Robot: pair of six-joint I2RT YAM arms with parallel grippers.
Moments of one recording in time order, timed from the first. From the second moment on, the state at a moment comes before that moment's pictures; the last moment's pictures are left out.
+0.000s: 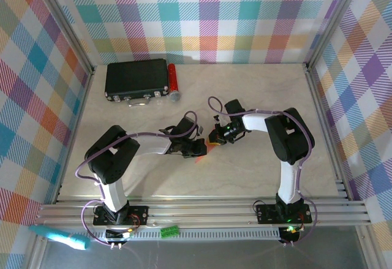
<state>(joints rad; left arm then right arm) -0.73 1.80 0.90 -0.08 0.39 -0.75 0.45 1.98 1.10 -0.37 -0.74 0.41</state>
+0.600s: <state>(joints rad) -0.73 1.80 0.91 -0.14 0.39 -0.65 0.45 2.00 1.13 -0.42 -0.74 0.41</state>
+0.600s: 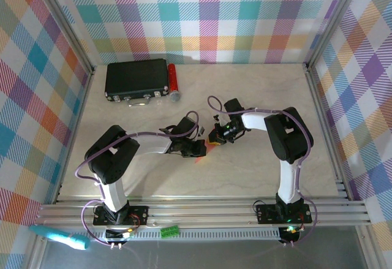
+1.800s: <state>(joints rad) -0.73 1.68 0.92 -0.40 0.35 -0.55 0.45 2.00 1.13 -0.42 -0.74 0.41</state>
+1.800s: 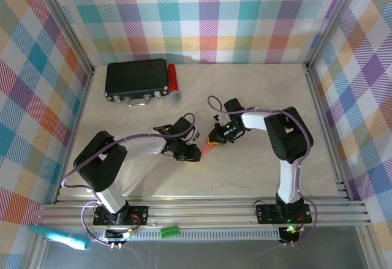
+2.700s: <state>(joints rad) -0.73 1.74 0.94 -0.42 0.34 -0.55 0.45 1.99 1.14 -0.43 -0.74 0.43</state>
